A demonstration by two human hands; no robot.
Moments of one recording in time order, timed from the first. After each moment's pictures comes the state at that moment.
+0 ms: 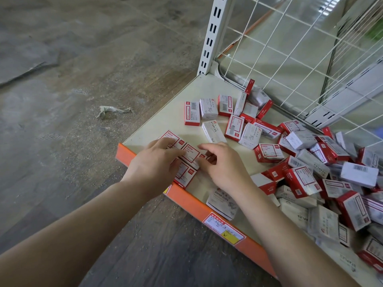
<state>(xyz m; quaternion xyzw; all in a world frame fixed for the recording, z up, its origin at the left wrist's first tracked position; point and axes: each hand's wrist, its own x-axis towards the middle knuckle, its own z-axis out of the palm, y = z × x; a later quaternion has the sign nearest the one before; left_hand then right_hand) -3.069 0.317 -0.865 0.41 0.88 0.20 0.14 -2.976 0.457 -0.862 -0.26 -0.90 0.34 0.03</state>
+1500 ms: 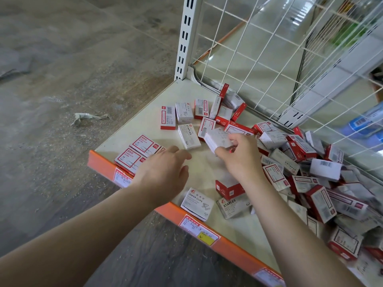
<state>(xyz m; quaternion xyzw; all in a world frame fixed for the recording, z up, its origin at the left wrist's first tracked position) -3.031 0.363 -0.843 0.44 0.85 0.22 0.15 -2.943 0.518 -0.850 -0.41 -0.85 0.31 0.12</state>
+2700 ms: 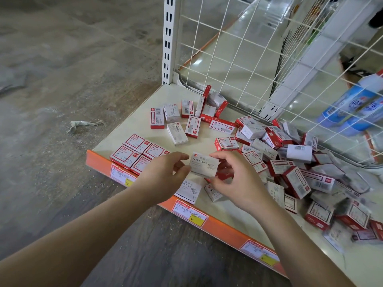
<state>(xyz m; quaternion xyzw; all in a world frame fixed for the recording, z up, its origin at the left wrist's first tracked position) -2.998 0.354 -0.831 0.39 0.82 0.32 0.27 -2.863 0.477 -0.830 -0.28 -0.88 0.37 0.11</state>
